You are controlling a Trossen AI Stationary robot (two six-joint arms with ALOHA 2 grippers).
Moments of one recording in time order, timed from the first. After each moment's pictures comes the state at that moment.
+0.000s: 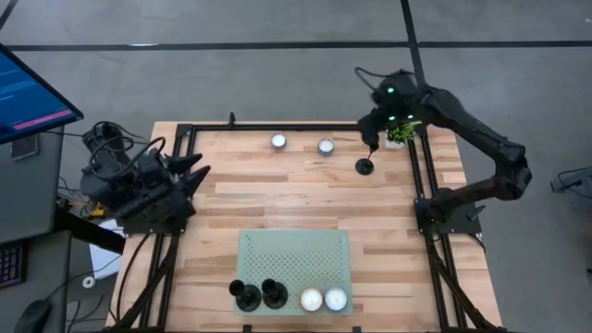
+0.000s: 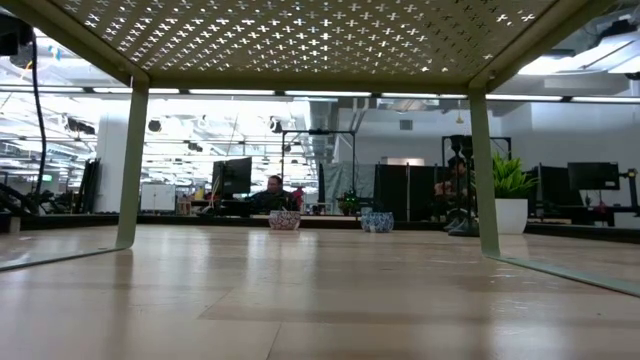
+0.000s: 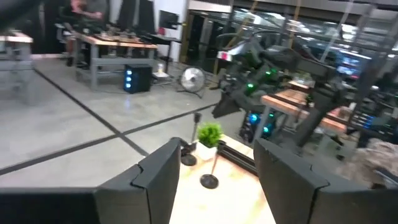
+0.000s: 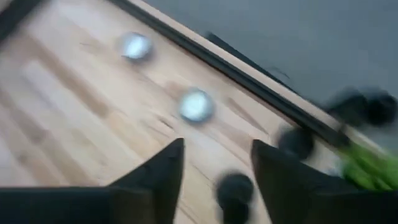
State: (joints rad) left arm -0.95 0.63 1.00 0.07 -1.57 0.06; right arm -0.67 1.32 1.42 -0.98 0.00 0.23
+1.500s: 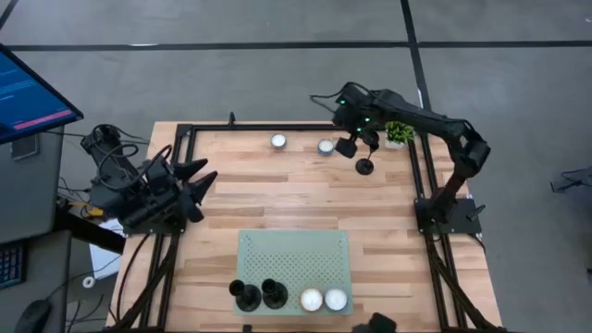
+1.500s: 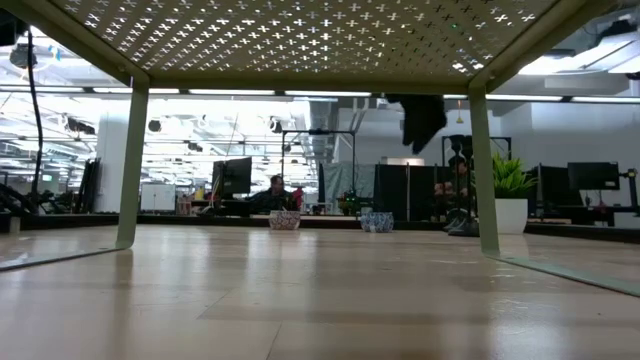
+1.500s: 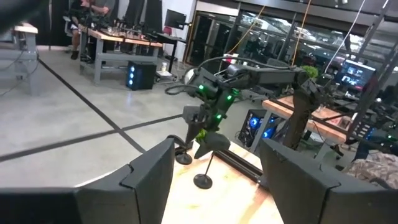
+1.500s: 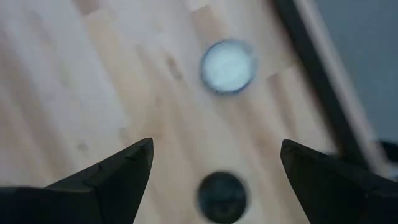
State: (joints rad) left arm -0.92 0.70 1.00 0.09 -1.57 -0.05; right arm -0.64 1.70 1.50 -1.04 -0.09 -0.17
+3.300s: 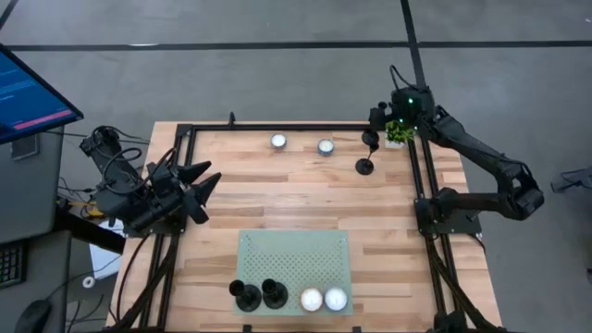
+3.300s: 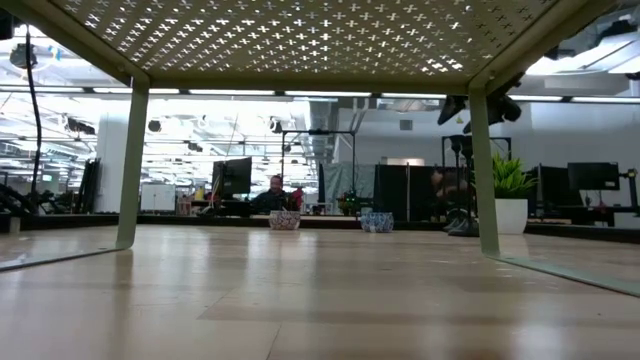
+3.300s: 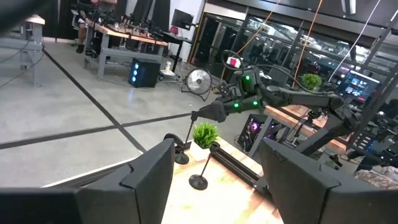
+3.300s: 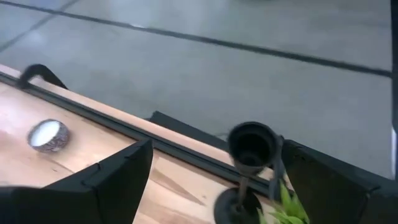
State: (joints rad) left arm -0.90 0.73 1.00 0.12 -1.57 -0.11; right arm -0.93 1.12 0.86 -0.29 0.08 0.18
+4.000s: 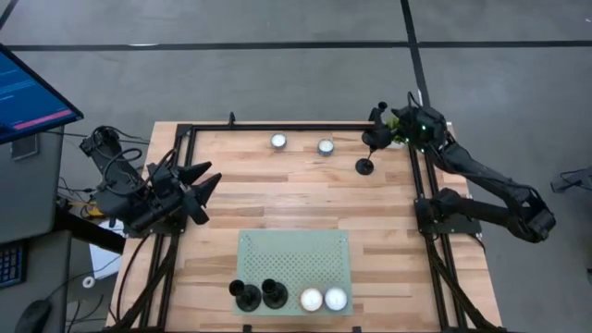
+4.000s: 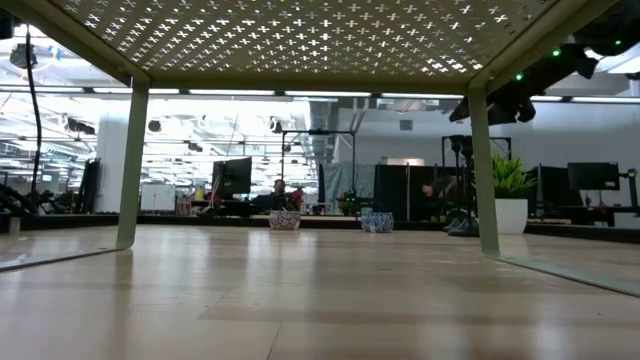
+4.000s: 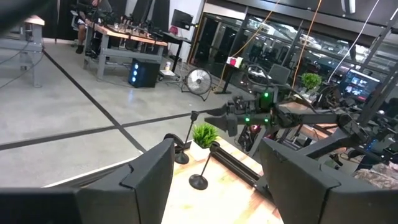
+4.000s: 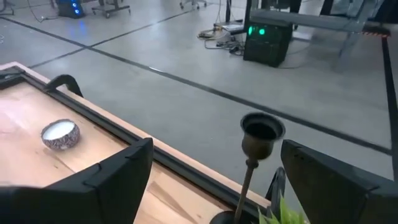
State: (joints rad) left arm -0.90 0.74 1.00 0.12 -1.57 -0.11; right arm -0.89 0.86 0.53 0.03 0.09 0.02
